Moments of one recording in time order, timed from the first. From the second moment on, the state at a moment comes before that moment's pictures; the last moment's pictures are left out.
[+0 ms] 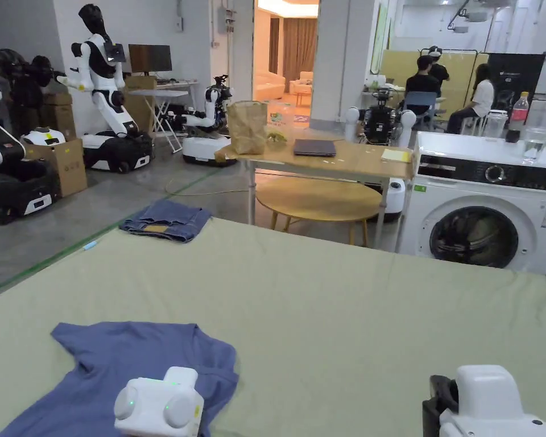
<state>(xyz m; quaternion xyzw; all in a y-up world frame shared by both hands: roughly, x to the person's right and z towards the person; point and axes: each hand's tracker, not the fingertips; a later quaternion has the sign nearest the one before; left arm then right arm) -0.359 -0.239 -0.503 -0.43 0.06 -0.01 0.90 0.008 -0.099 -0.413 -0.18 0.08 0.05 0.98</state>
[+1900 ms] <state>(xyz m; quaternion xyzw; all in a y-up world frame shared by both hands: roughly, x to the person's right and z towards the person) -0.289 -0.154 -0.470 -0.40 -0.03 -0.01 0.92 0.174 -0.104 -0.352 -0.17 -0.02 -0.02 0.98</state>
